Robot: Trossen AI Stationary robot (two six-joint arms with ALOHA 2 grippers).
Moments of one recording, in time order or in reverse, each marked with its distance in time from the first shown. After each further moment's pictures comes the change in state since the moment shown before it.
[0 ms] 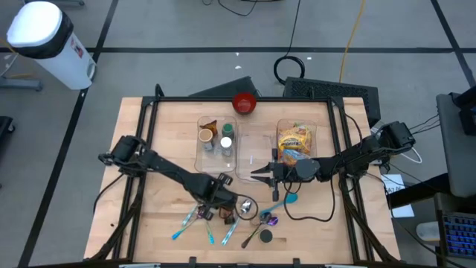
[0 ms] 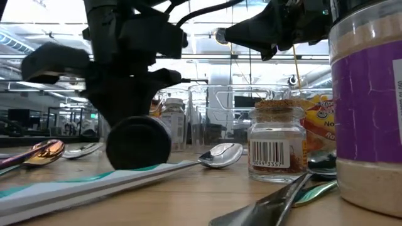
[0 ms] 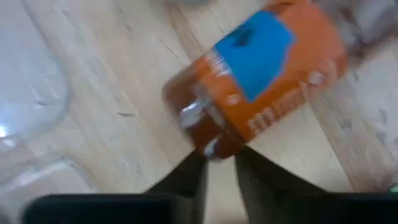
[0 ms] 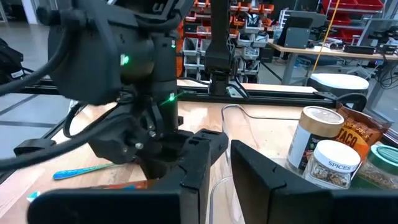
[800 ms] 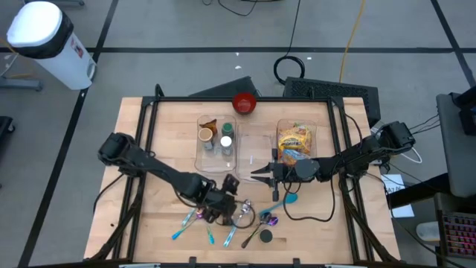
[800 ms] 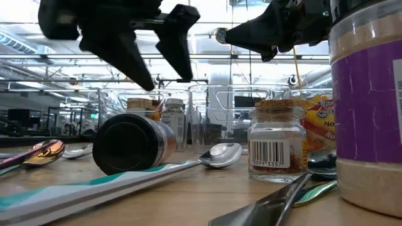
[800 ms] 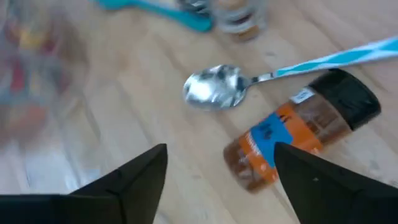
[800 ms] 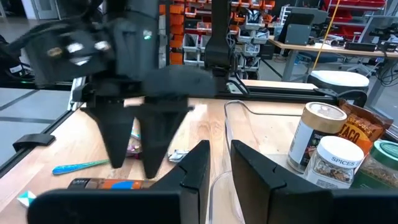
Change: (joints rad) left arm -0.060 -0.112 0.030 0.142 -0.122 0.200; right arm 0.000 0.000 0.000 -0.016 0.000 0.000
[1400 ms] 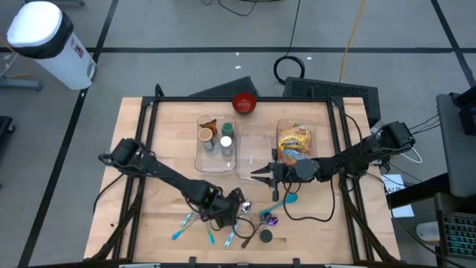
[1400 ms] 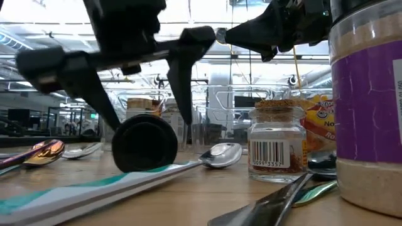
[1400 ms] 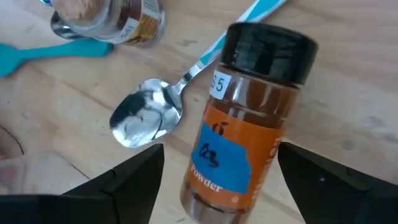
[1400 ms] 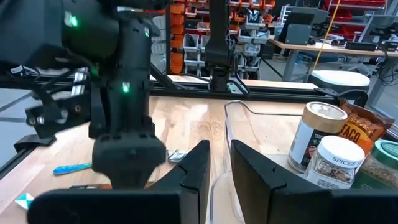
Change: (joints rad) left arm -0.005 0.125 -0.003 0.036 0.099 0.413; right arm 0.000 0.000 0.000 0.000 -0.002 0.003
